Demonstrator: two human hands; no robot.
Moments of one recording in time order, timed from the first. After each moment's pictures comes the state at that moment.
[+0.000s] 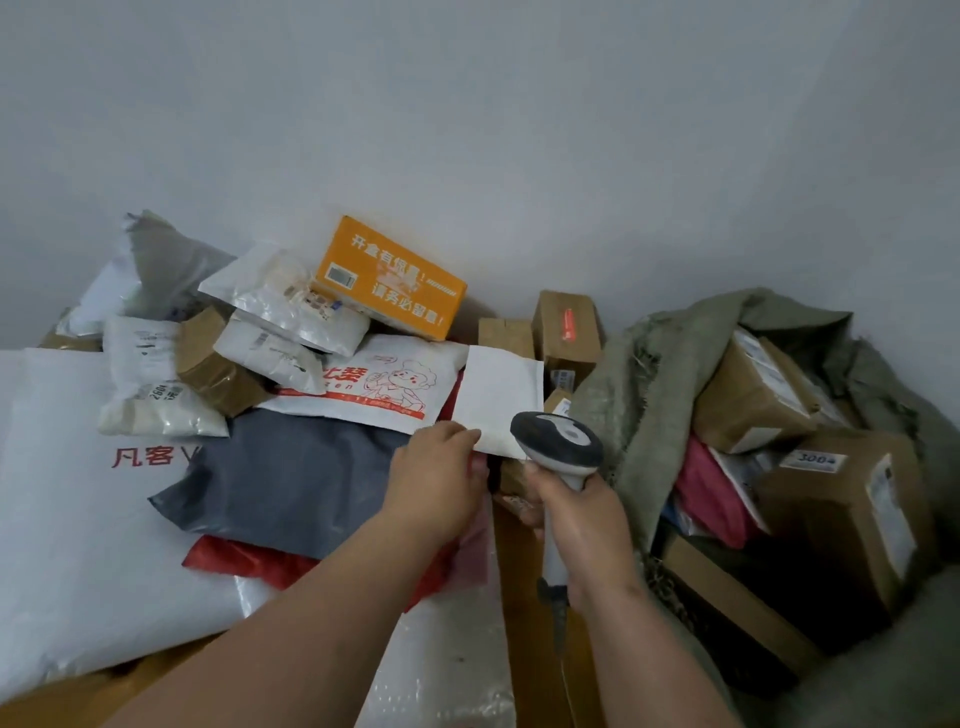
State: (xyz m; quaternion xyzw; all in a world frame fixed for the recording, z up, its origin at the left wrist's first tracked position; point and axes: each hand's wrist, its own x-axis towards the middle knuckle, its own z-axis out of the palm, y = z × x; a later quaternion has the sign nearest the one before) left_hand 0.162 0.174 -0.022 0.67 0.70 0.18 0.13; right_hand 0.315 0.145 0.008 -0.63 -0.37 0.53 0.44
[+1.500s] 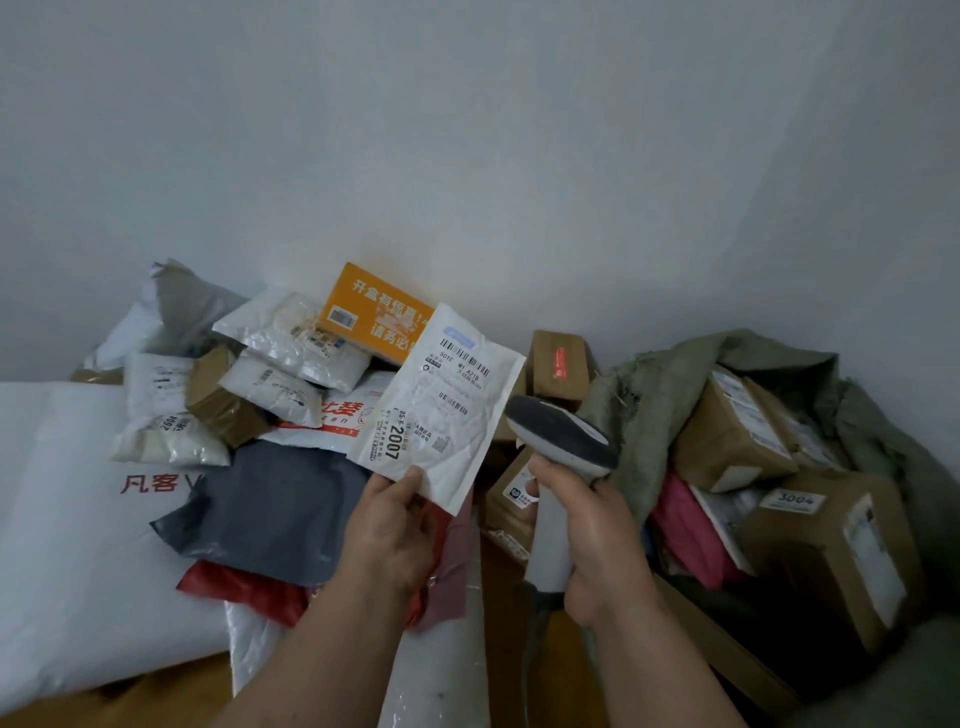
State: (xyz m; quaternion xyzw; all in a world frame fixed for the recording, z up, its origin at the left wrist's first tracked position) left_hand 0.179 0.154 0.016 -0.06 0.40 0.67 0.62; right_hand 0.341 0.148 0.057 -0.55 -0.32 0.62 0.46
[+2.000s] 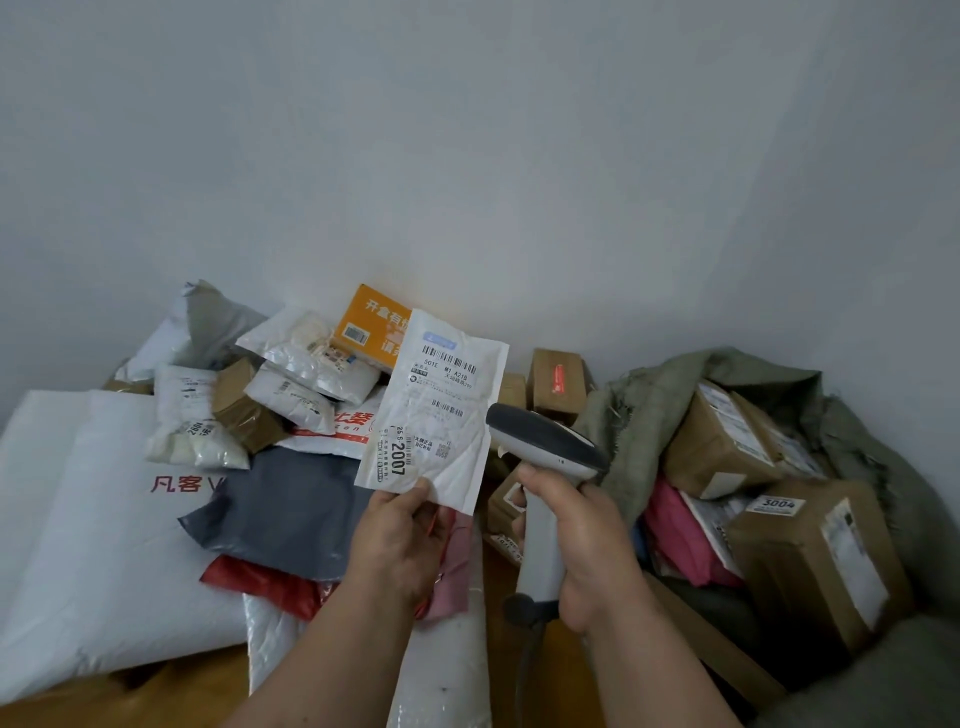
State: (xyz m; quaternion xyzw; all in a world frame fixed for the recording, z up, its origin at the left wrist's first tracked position) left_hand 0.182 0.133 0.018 -0.05 0.40 0.68 0.62; right_hand 0.339 0.119 0.084 -0.50 -0.36 0.64 0.46
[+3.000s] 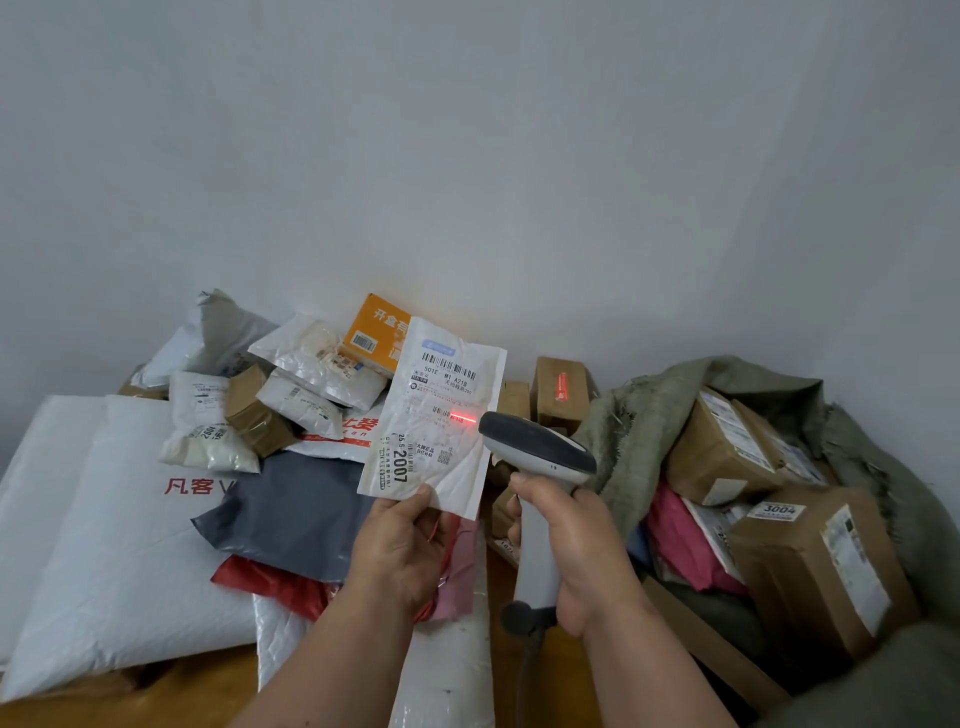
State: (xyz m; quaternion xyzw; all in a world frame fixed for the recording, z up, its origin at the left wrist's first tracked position) left_hand 0.183 0.118 0.030 -0.06 0.40 0.69 0.60; right_hand 0.334 0.111 0.087 -0.49 -0.40 0.63 0.44
